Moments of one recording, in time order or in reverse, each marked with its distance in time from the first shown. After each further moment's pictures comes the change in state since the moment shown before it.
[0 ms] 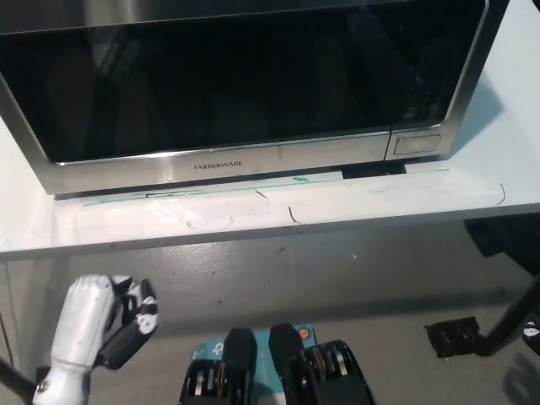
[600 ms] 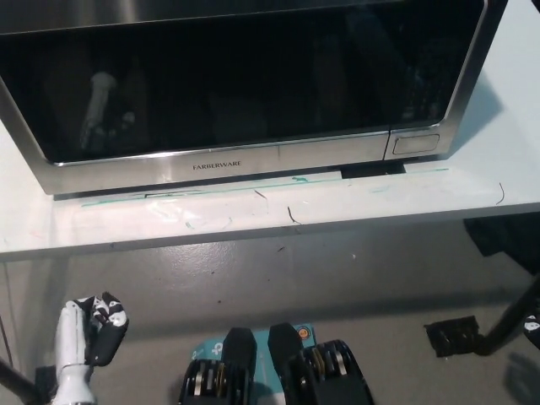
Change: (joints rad) left_arm -0.114 -0.181 0.214 0.363 -0.190 0.135 0.033; right_arm -0.016 -0.003 0.006 0.008 -0.019 -0.018 -0.016
